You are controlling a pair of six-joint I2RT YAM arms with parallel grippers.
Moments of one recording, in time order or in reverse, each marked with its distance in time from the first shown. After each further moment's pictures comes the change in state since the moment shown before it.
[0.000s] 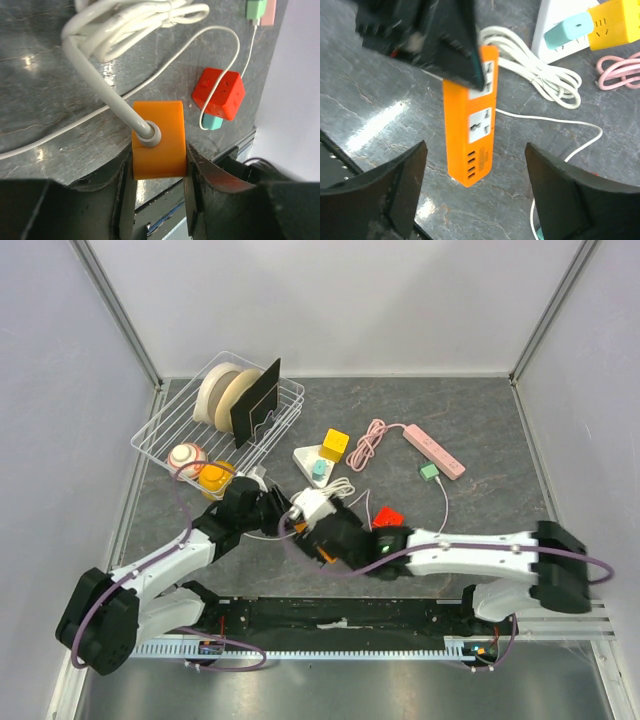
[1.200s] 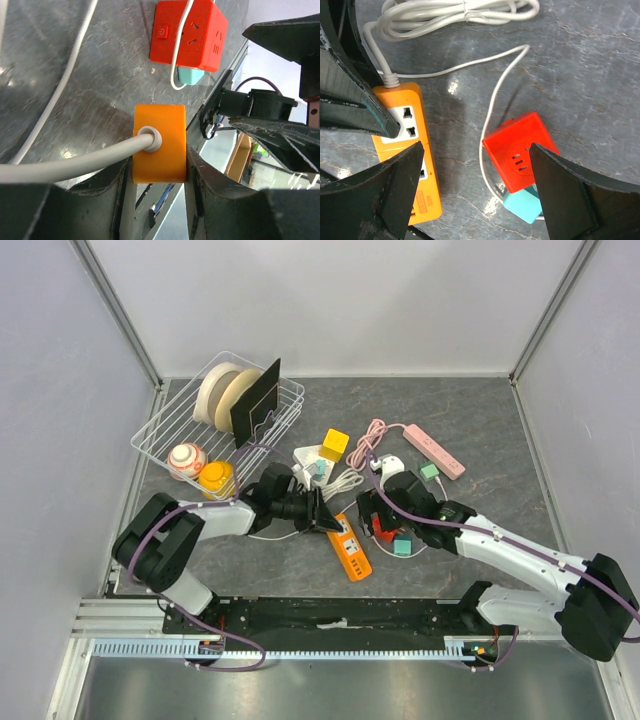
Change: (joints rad) left arm -0.054 0.499 0.117 0.367 0.467 0.199; right arm -0.566 -0.351 -0.286 -0.042 -0.492 0.169
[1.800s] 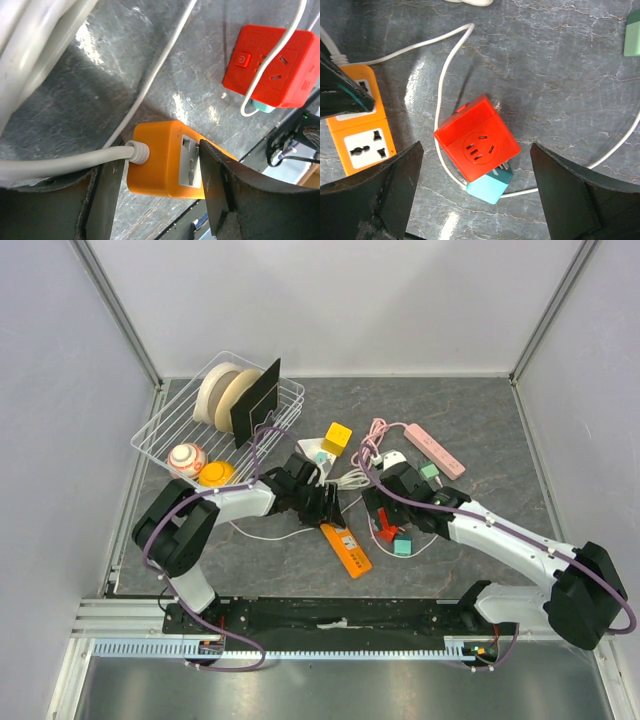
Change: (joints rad) left arm -0.075 0.148 0.288 -0.428 -0.282 0.214; right arm -0.048 0.082 0.094 -0.201 0.104 -0.043
